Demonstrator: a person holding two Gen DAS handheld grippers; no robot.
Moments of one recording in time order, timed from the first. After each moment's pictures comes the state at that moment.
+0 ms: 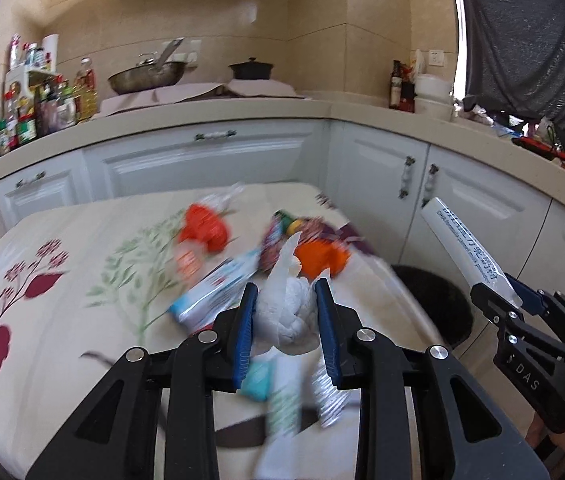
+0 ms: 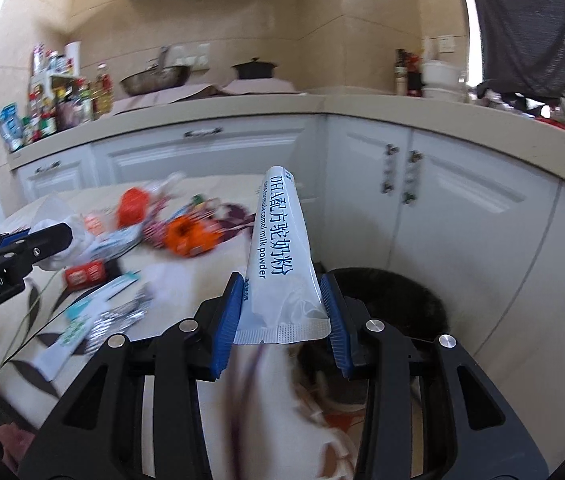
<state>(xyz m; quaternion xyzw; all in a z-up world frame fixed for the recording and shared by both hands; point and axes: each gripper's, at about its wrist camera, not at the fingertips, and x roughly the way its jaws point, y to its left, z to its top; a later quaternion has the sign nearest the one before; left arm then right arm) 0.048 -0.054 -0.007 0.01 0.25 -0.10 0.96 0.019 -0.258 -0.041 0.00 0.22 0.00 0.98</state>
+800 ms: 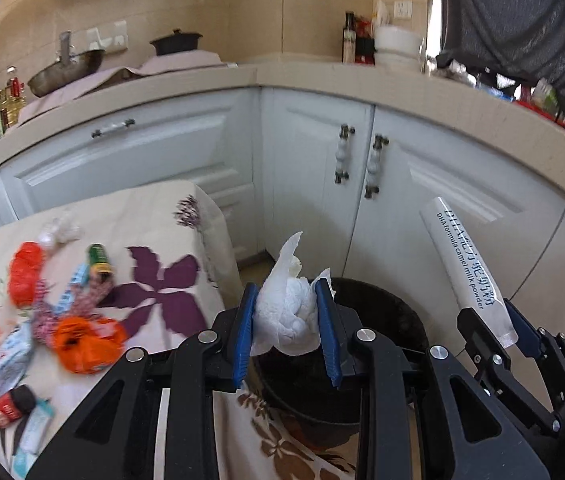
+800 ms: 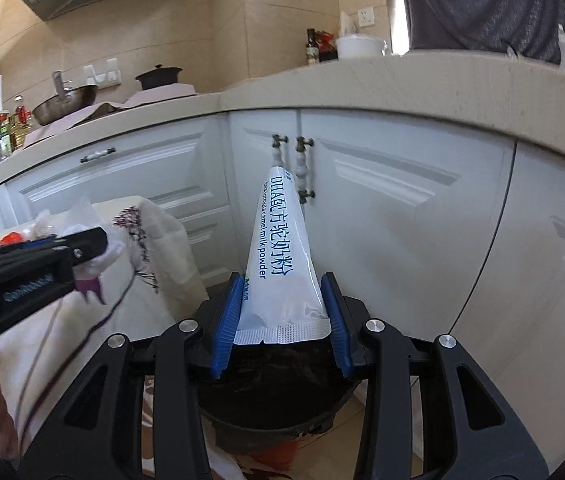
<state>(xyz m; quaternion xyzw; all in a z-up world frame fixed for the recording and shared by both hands) 0.156 -0.245 -0.032 0.04 0.32 -0.13 0.94 0.099 -0.404 -0.073 0.05 0.23 -0.08 0.97</state>
